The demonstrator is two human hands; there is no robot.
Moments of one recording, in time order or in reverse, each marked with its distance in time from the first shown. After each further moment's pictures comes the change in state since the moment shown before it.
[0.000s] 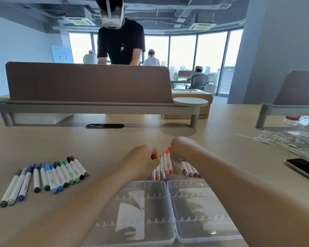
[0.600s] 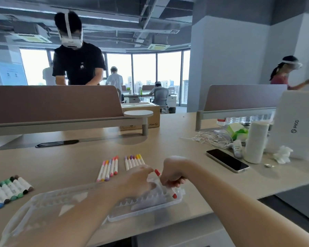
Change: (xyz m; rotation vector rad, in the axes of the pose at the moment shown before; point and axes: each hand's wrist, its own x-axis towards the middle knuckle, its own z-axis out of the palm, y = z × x) left_hand -0.042 0.137 0.068 0.155 -0.226 0.298; right_hand -0.148 0.155 0.023 0.204 -0.223 -0.030
